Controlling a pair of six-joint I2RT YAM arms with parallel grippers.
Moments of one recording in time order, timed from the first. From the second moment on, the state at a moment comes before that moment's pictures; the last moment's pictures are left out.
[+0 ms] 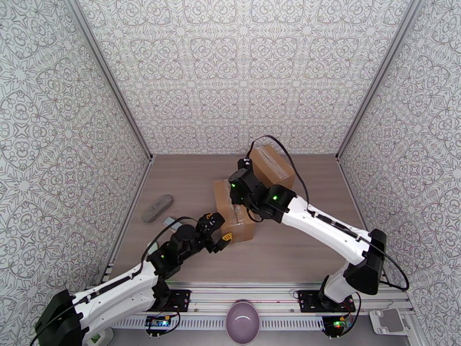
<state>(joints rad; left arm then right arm) -0.79 0.84 0.32 0.20 0.01 0.16 0.97 1.61 1.62 -0.75 0.43 0.71</state>
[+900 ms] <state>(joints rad) -0.80 0.90 0.33 0.21 -0.03 0.16 0.99 1.64 1.59 -0.77 0.49 0.75</state>
